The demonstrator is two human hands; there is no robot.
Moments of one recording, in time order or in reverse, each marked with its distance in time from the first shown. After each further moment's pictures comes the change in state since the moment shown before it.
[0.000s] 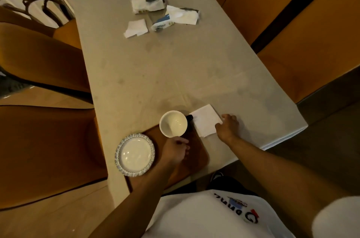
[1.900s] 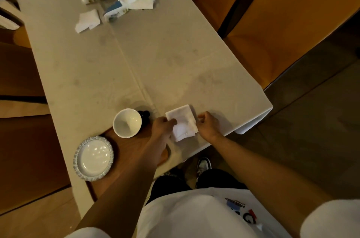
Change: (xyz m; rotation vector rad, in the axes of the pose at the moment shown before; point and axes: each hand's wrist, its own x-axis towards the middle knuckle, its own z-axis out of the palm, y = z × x) left_hand 0.044 0.044 0.127 0.106 0.155 -0.017; right_hand 0.019 0.088 -0.037 0.330 -0.124 0.018
